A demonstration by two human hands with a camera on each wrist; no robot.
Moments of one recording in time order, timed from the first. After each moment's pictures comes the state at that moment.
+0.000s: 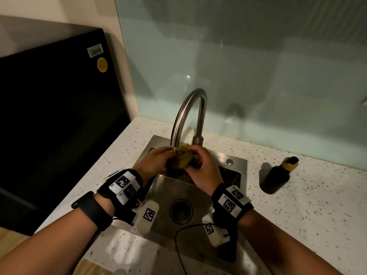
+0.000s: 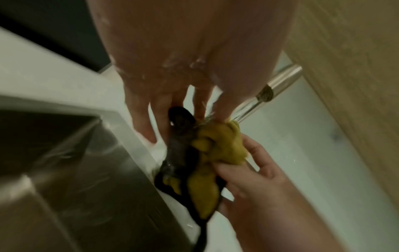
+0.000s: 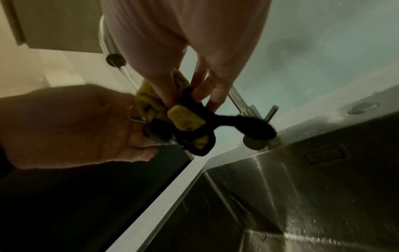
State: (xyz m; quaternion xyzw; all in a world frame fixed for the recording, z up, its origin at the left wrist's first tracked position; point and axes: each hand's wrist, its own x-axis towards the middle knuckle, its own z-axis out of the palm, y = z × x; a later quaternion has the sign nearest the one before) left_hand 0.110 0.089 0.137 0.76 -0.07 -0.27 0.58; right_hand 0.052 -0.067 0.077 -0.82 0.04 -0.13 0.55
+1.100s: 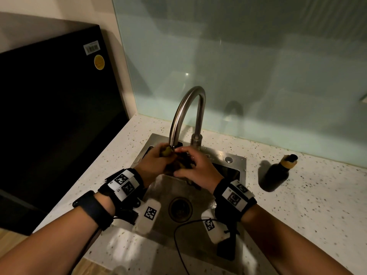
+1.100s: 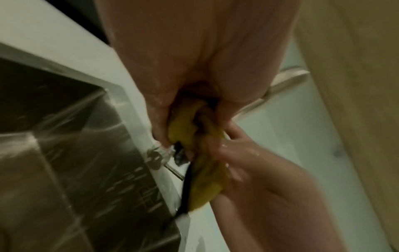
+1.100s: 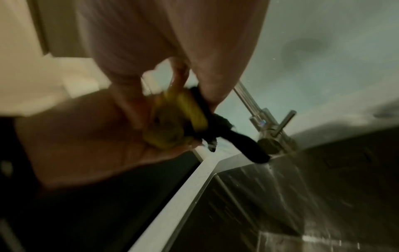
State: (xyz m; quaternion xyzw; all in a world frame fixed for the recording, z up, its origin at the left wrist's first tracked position) left_hand 0.113 0.089 0.115 0.68 -0.06 -0.28 0.67; right_hand 0.052 -0.065 0.096 -0.81 0.02 0.01 0.59
